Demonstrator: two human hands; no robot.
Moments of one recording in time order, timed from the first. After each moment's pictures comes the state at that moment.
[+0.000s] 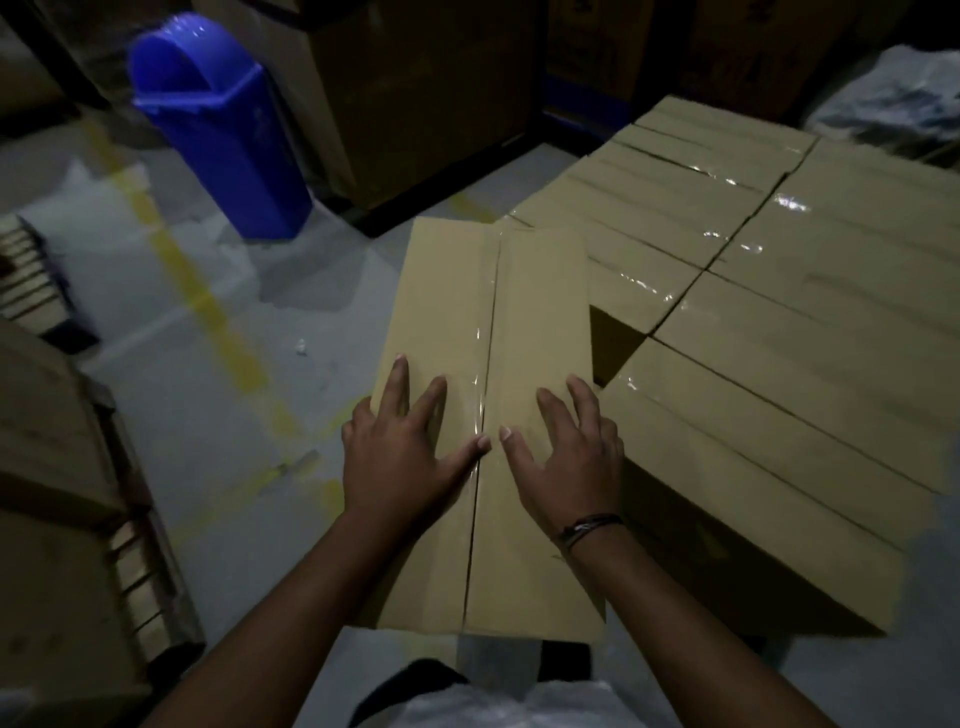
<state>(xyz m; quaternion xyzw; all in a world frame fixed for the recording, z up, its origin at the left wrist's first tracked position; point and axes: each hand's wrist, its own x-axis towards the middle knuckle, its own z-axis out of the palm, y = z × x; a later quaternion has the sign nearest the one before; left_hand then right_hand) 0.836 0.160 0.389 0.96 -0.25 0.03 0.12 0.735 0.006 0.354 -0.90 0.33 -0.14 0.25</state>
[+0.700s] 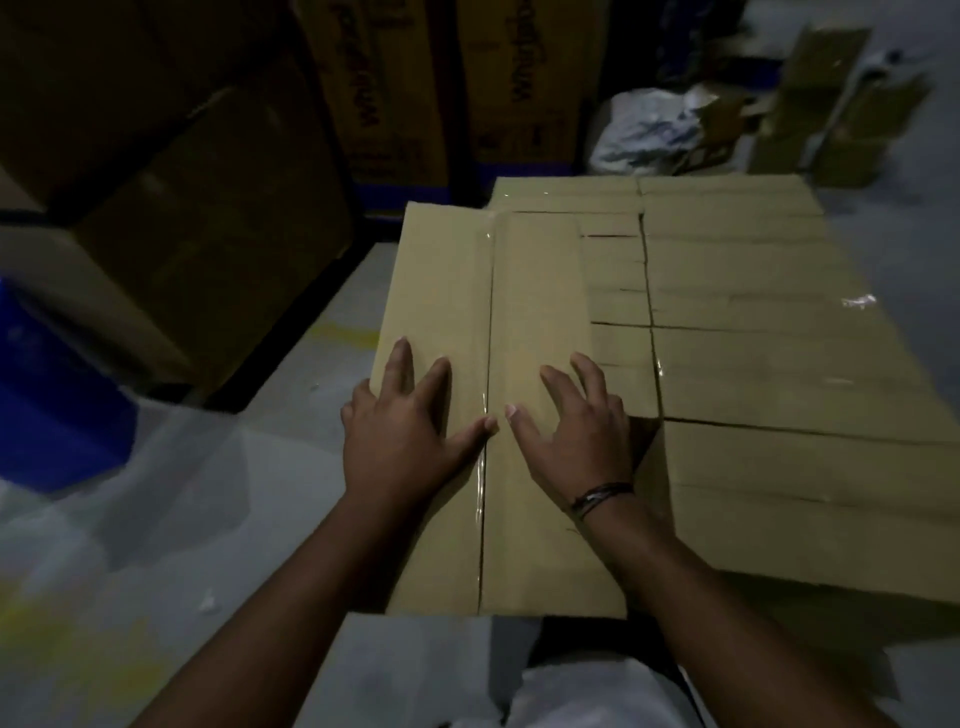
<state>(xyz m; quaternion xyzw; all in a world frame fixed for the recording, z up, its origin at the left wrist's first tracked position) 1.215 0.005 0.438 0.84 -0.52 0.06 0.12 1.051 -0.083 0.390 -0.77 0.54 -0.26 0.20</state>
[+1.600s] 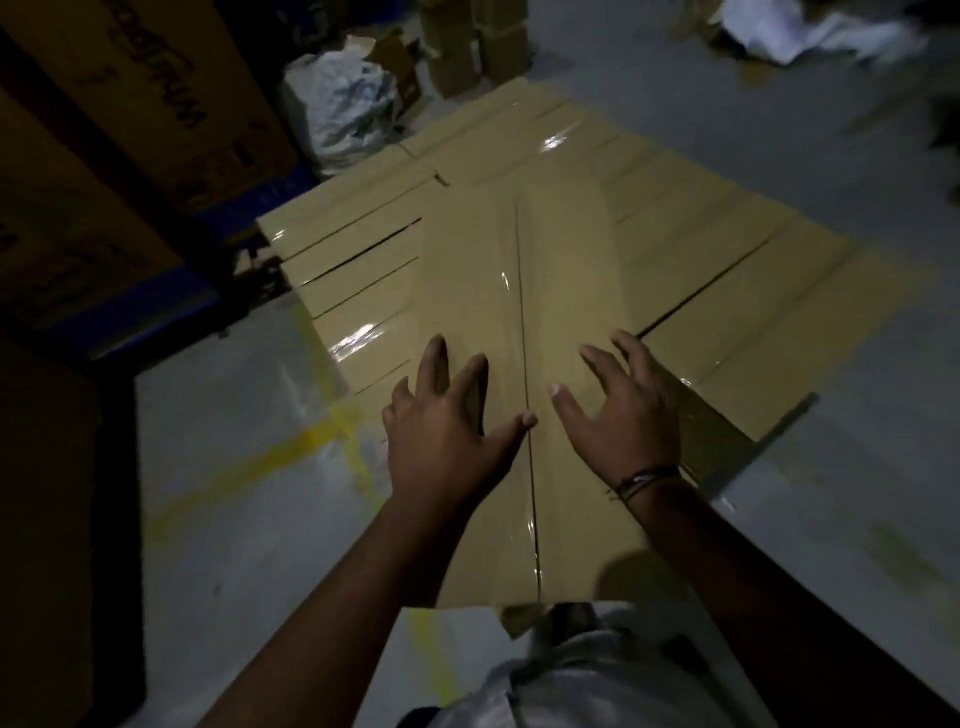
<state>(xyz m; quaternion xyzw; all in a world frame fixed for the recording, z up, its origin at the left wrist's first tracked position) 1.375 -0.188 0.403 0.59 -0.80 -0.07 0.13 1.191 -0.141 0.363 -0.49 0.81 -0.32 0.10</state>
